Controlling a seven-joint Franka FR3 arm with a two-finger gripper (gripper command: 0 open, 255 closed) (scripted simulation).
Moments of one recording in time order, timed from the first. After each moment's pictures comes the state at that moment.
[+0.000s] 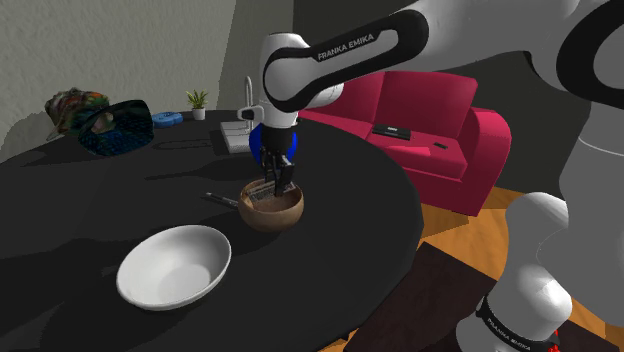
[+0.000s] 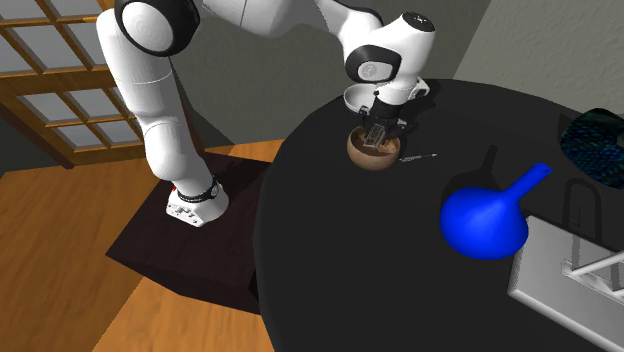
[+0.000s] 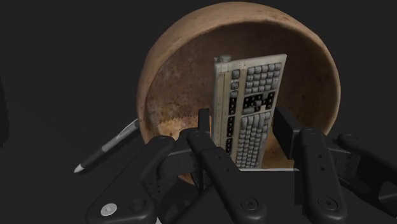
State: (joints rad) arm 0.68 0.16 -0.39 -1.89 0.18 2.01 -1.11
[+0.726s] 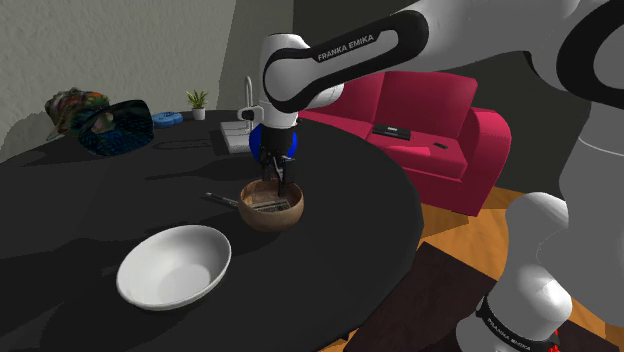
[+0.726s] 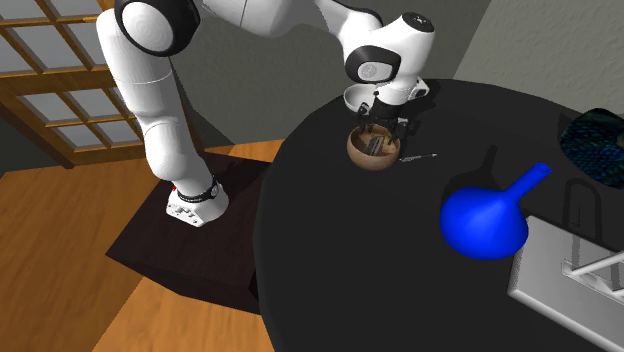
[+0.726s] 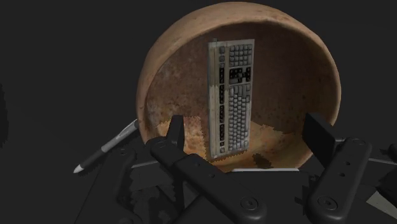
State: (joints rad) arm 0.68 0.16 -0.39 -1.89 0.18 2.01 -1.11
